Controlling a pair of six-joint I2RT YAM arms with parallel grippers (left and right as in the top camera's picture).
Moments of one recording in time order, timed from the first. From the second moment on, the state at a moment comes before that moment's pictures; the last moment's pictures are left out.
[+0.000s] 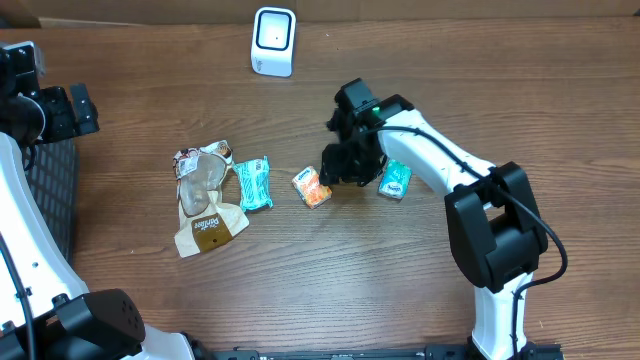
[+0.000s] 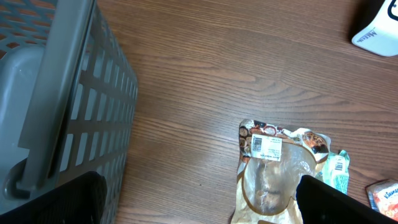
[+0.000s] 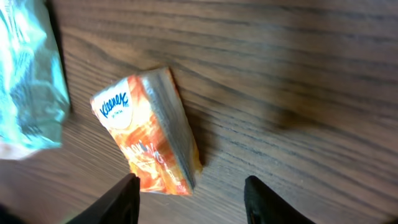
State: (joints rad) left arm 0.48 1.70 1.93 -1.28 0.15 0.17; right arm 0.48 2.11 1.58 -0.91 -0.39 0.32
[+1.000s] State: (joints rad) left arm 0.48 1.70 1.93 -1.28 0.15 0.17; right arm 0.50 2.11 1.43 -0.70 -0.47 0.54
